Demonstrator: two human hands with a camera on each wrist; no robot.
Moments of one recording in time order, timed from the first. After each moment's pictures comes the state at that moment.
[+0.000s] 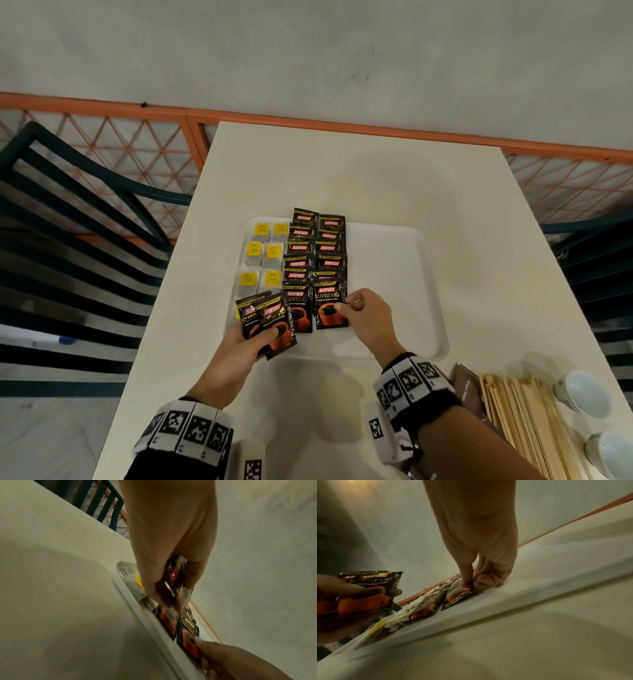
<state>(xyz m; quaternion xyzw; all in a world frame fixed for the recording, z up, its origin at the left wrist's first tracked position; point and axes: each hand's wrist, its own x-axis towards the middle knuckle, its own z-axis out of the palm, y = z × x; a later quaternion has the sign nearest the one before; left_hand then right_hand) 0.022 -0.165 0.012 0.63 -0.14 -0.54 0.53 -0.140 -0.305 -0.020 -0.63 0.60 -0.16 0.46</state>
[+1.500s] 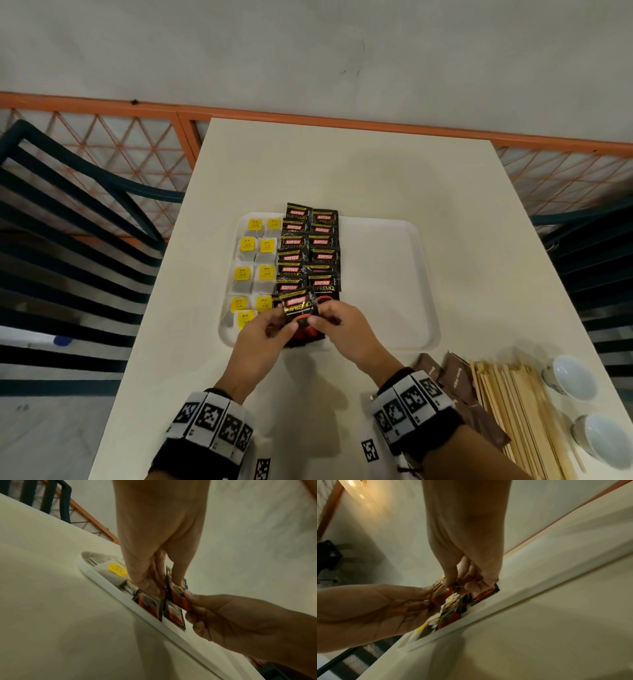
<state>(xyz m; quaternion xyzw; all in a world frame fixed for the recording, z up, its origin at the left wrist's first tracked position) -0.004 -0.177 -0.004 0.71 -0.26 -0.46 0.47 -0.138 -0.268 -0.008 -0.68 0.48 -0.12 0.54</state>
